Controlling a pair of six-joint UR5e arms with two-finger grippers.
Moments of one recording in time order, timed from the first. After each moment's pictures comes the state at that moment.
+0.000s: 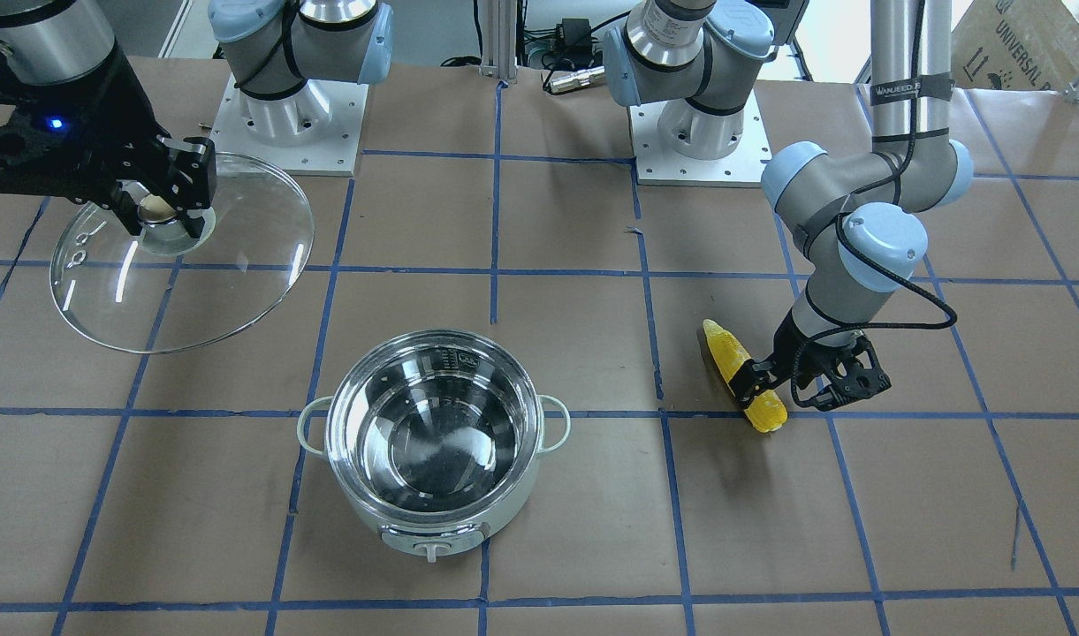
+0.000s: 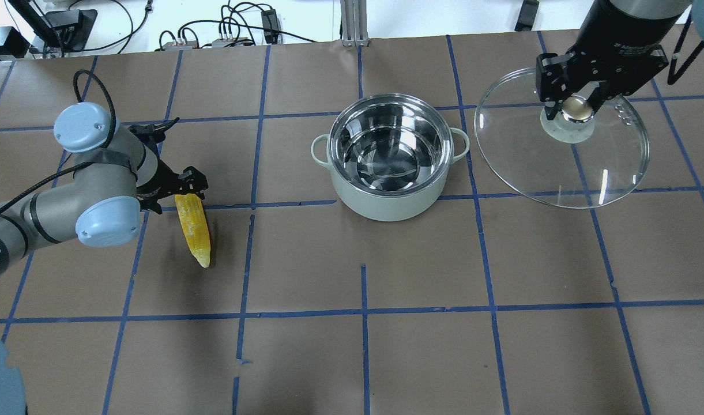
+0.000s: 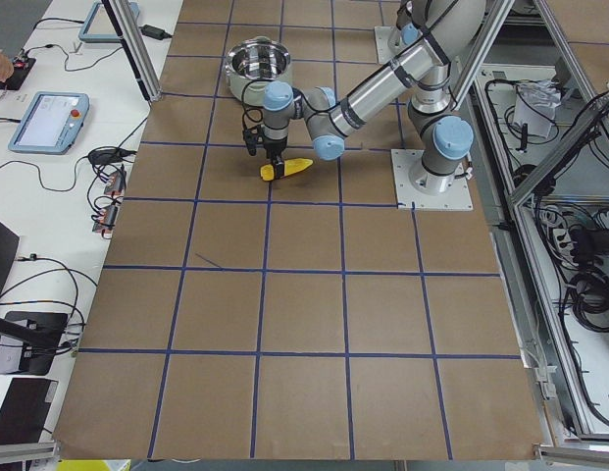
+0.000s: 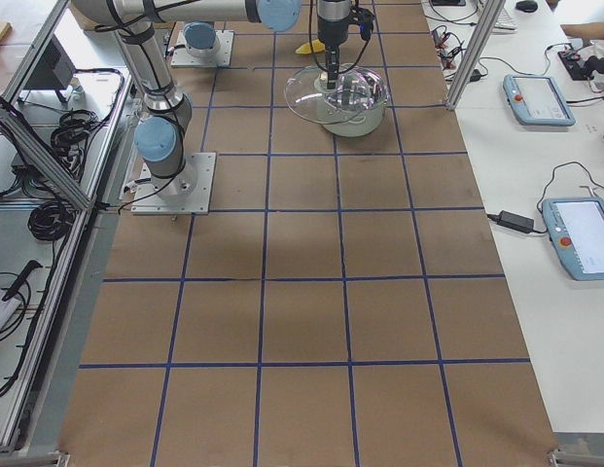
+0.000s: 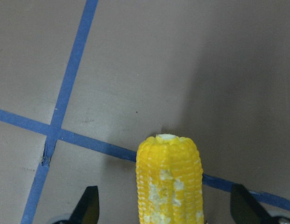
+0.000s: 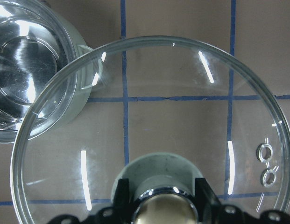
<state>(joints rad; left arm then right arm) -1.31 -1.86 -2.06 -0.70 1.56 -0.07 1.49 -1.57 1.52 -1.54 -1.61 -0.08</state>
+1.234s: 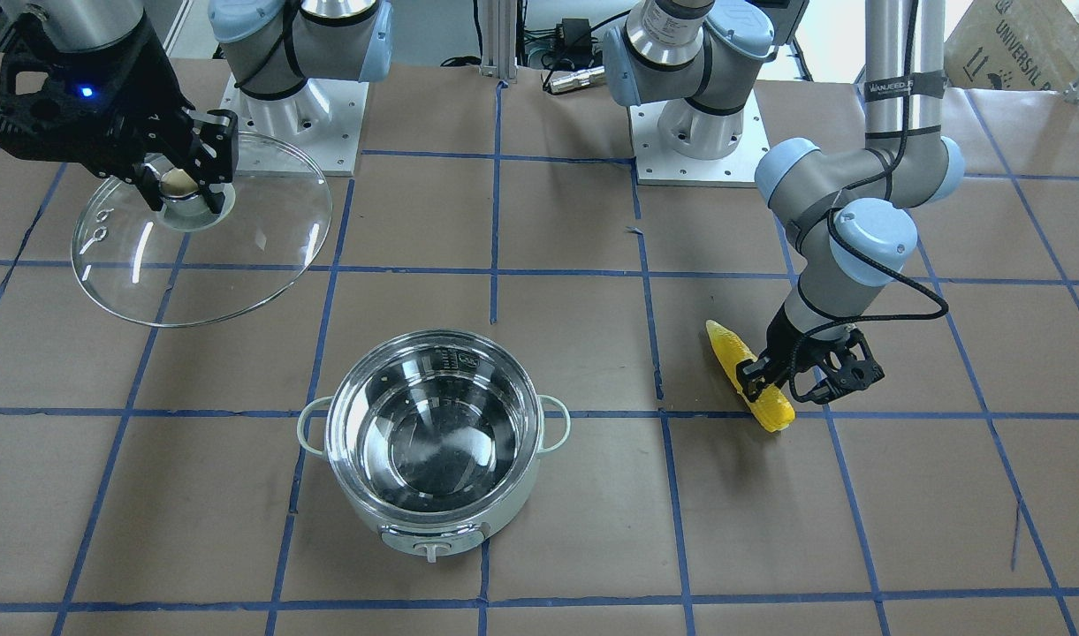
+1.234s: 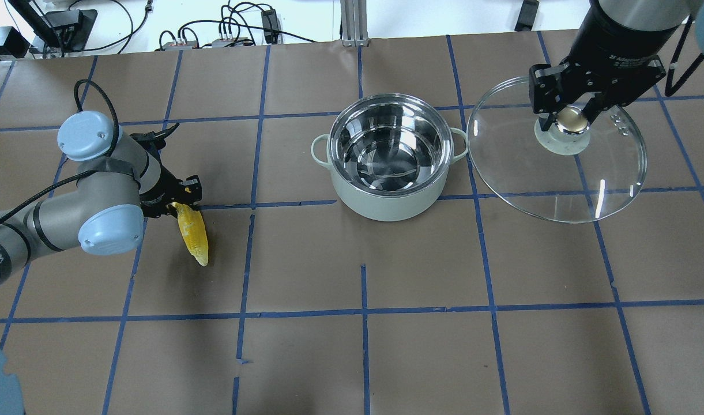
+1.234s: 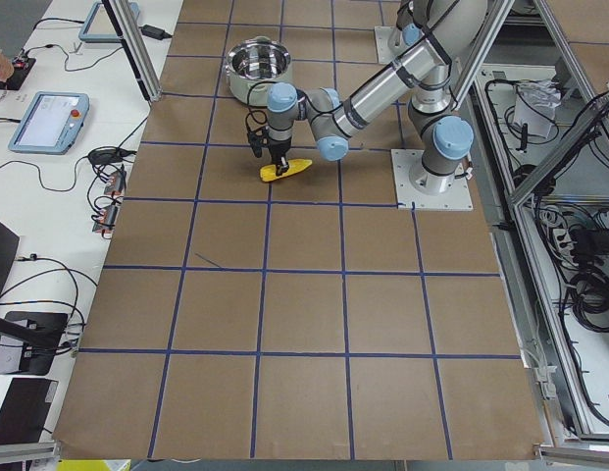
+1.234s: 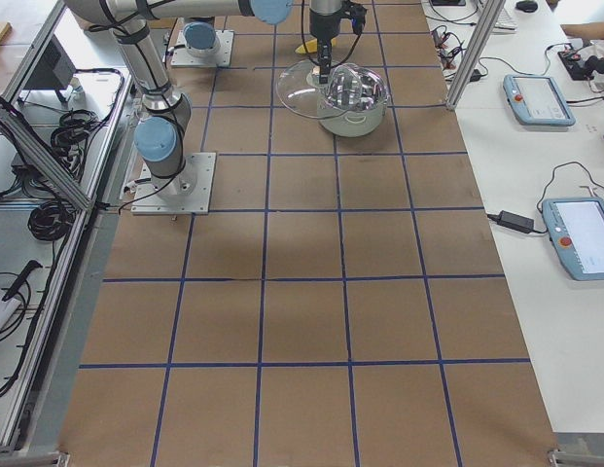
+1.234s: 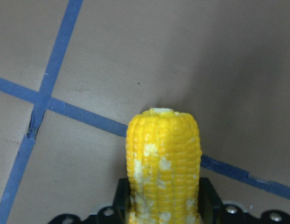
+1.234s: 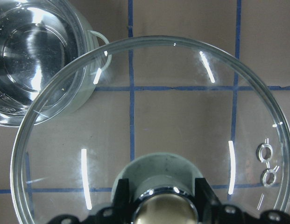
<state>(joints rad) -1.32 -1.83 -2.08 -0.70 1.56 -0.15 1.53 -1.61 1.54 -1.53 -1.61 -0.06</state>
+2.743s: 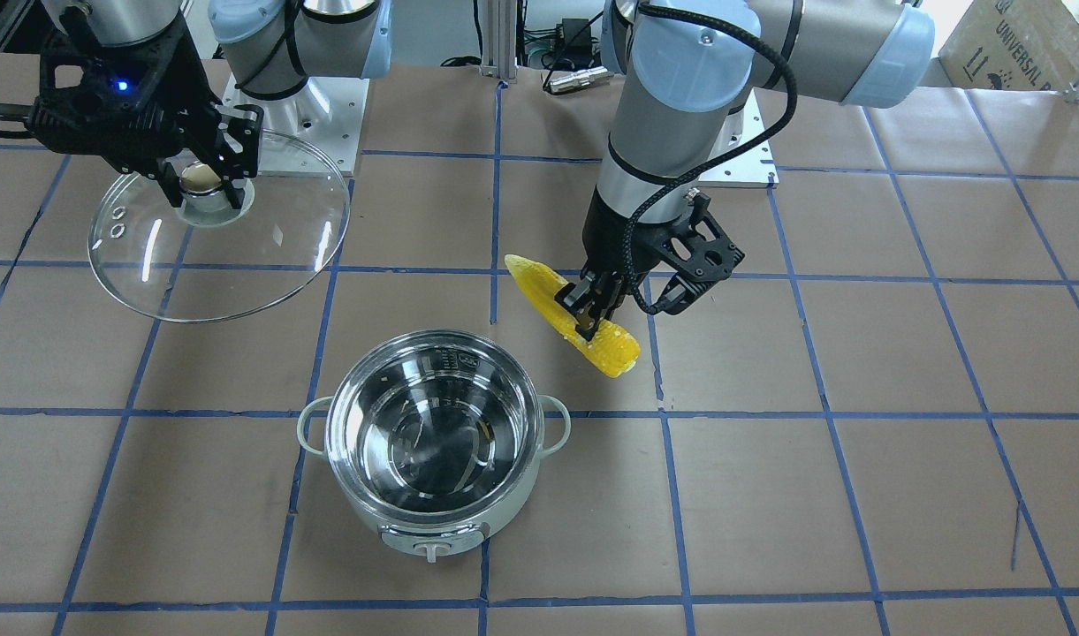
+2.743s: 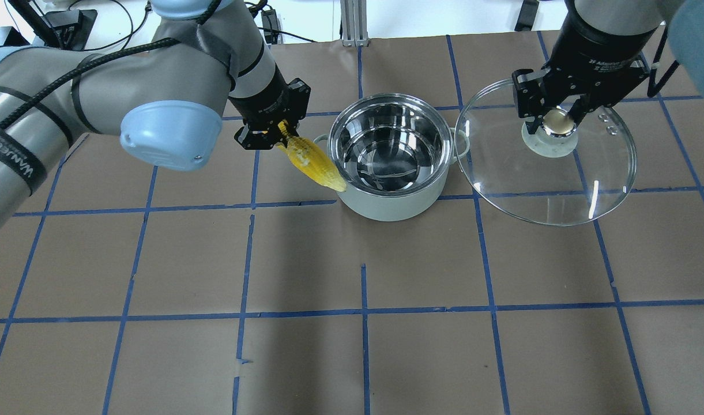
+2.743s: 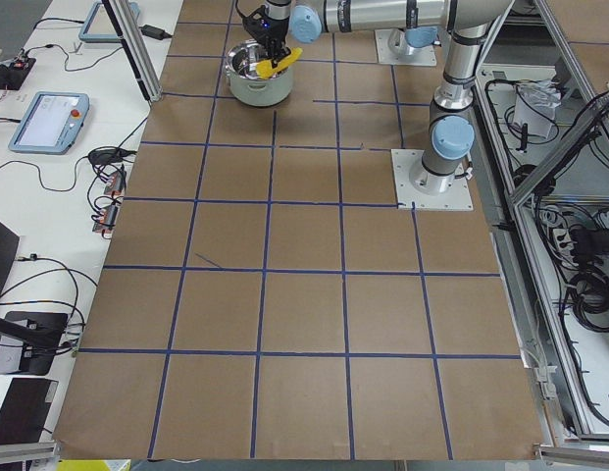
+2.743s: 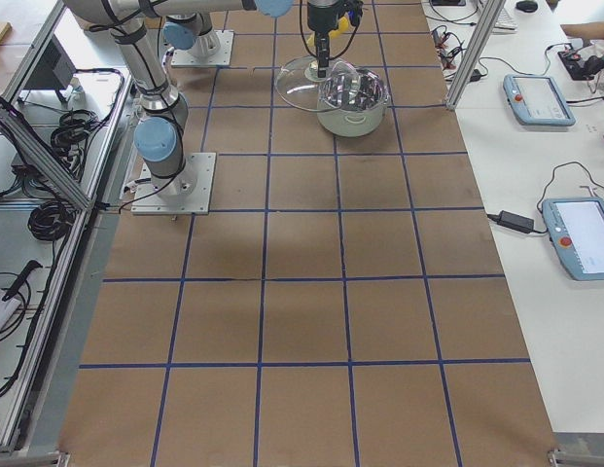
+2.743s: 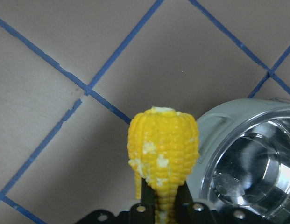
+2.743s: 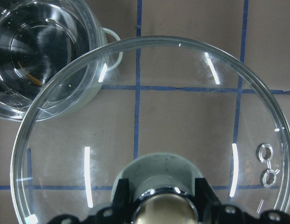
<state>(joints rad) -1.79 -1.76 -1.60 -1.20 1.50 -1.00 1.57 -1.61 1.53 -1.53 -1.63 -0.04</state>
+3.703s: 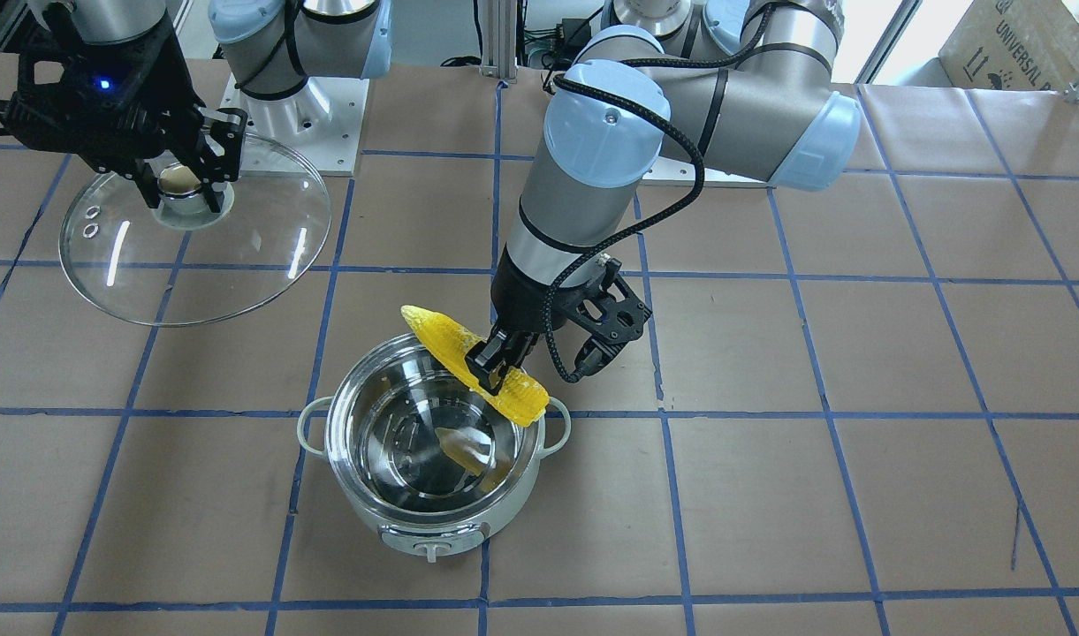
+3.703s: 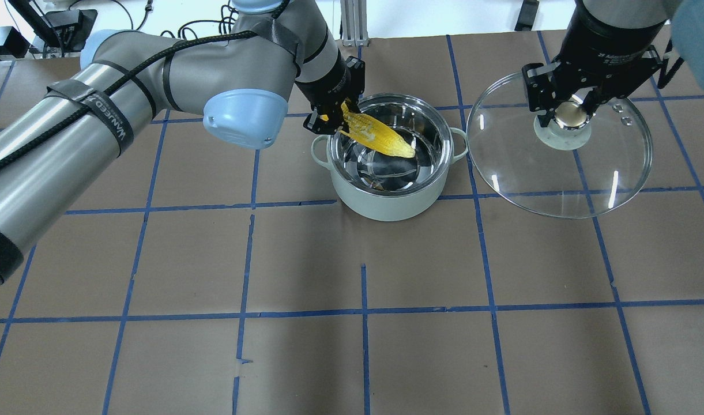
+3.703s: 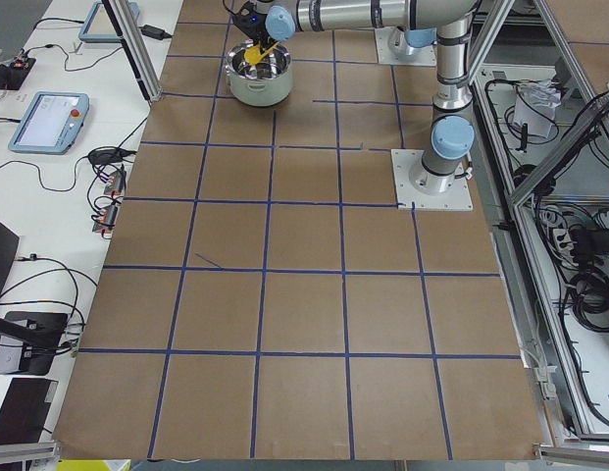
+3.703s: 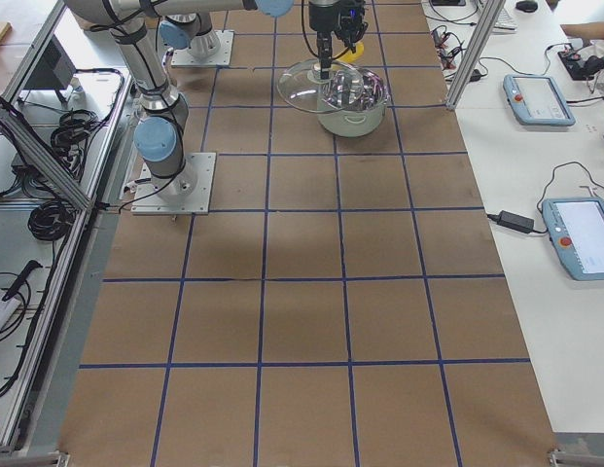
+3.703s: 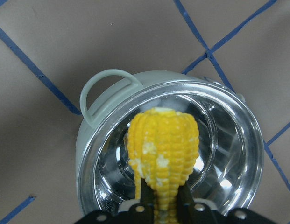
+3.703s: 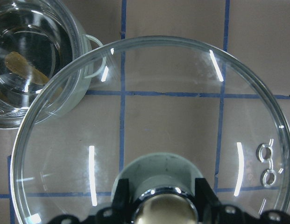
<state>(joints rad) -1.86 -1.92 -1.50 -1.08 1.40 -1.21 1.57 -1.61 1.52 -1.54 -1.68 -0.05</state>
